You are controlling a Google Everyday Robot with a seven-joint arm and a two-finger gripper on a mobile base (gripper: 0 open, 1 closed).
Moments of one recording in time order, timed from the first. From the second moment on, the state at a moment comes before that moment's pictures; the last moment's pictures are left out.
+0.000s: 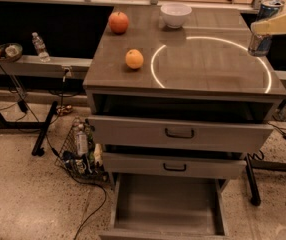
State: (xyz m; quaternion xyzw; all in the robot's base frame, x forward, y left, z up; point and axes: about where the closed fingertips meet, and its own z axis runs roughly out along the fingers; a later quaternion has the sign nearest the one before) arm 0.686 -0.334 0.985 -0.36 0.76 0.18 0.51
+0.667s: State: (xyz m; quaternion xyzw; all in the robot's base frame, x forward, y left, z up) arm 0.666 -0.332 0.971 -0.38 0.76 0.20 0.49
